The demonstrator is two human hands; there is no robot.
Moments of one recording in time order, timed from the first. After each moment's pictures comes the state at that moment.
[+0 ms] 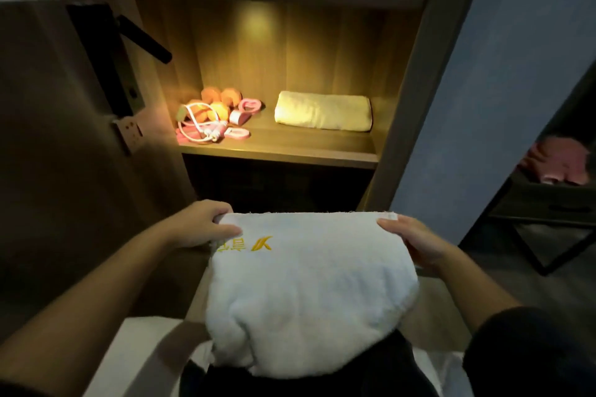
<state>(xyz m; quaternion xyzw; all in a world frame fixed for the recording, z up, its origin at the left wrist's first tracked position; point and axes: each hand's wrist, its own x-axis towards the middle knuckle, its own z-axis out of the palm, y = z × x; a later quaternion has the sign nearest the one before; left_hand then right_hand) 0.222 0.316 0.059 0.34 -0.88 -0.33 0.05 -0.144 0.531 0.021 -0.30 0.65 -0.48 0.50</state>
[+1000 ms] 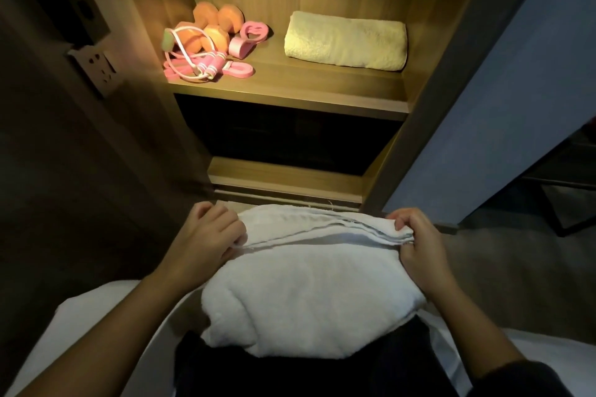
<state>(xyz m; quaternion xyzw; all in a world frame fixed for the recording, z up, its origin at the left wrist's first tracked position) 0.225 0.357 -0.029 0.20 -0.95 0.00 0.22 -0.108 0.536 -0.053 -0.47 0.76 -0.42 0.16</state>
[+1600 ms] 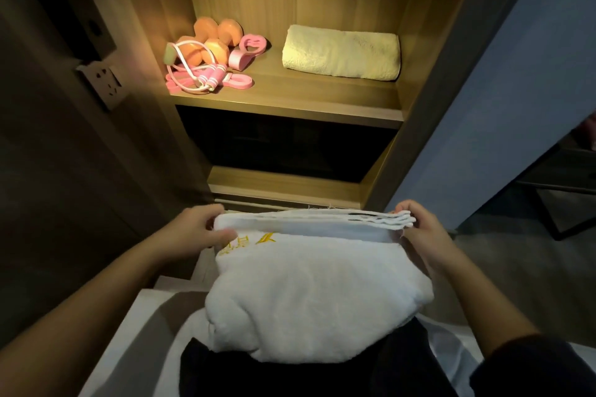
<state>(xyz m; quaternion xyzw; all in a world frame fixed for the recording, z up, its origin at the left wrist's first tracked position) 0.233 0.315 0.003 0.40 -0.83 -0.39 0.03 -0.132 0.521 -0.028 -0.37 0.71 -0.47 0.37</state>
